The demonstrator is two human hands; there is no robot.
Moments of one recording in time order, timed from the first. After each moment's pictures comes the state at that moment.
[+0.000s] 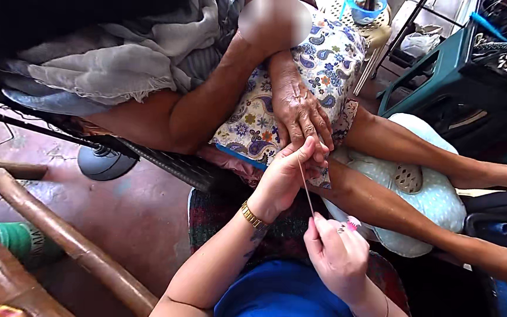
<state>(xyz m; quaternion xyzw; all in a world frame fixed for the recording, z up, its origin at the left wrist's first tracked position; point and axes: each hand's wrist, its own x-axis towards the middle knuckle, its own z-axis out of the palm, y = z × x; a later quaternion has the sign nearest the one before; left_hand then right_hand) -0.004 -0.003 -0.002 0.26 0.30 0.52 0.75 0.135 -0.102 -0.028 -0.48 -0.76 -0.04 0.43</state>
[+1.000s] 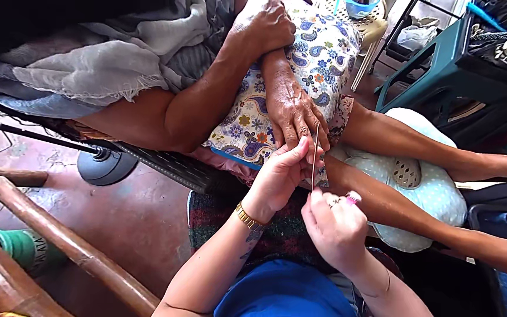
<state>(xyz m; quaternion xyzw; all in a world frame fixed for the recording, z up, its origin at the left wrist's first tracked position) -0.006 -0.004 0.001 0.25 0.32 0.50 0.77 0.133 -0.069 -0.014 -0.47 -0.78 -0.09 0.40</state>
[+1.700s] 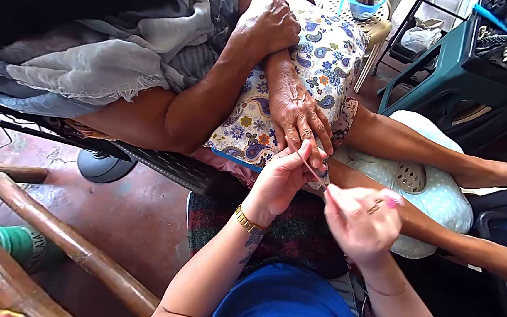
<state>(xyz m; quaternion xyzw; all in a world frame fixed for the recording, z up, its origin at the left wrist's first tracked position) -0.011 -0.002 -0.004 0.25 0.29 0.50 0.78 0.157 -0.054 -0.014 -0.44 -0.77 -0.09 0.45</state>
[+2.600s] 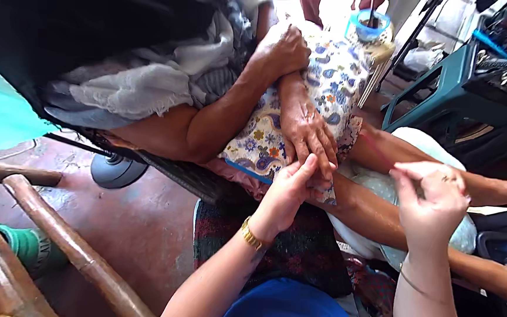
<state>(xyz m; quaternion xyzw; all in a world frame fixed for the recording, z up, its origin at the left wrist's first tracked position) -0.011 -0.006 0.008 0.33 0.35 0.49 0.73 0.235 0.001 0.007 -0.53 -0.72 -0.08 0.44</state>
